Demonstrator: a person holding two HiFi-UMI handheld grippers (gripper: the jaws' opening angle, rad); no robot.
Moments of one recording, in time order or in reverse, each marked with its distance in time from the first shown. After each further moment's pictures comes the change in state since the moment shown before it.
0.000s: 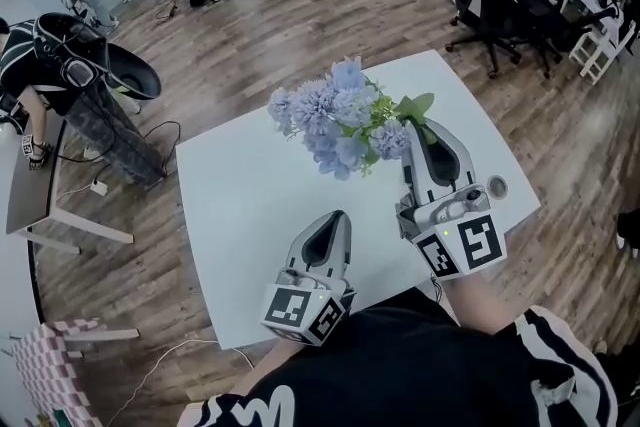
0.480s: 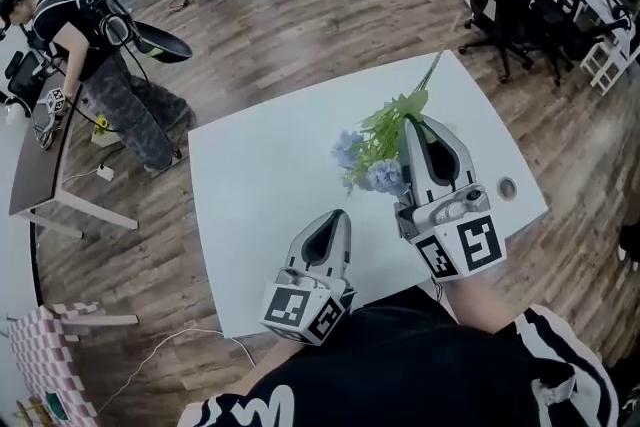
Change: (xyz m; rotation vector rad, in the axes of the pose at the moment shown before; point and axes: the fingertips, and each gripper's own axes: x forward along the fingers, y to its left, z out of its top) left arm -0.019 0.009 0.004 -0.010 -0.022 0.055; right arm 0.007 0.025 0.002 0.020 -0.009 0.058
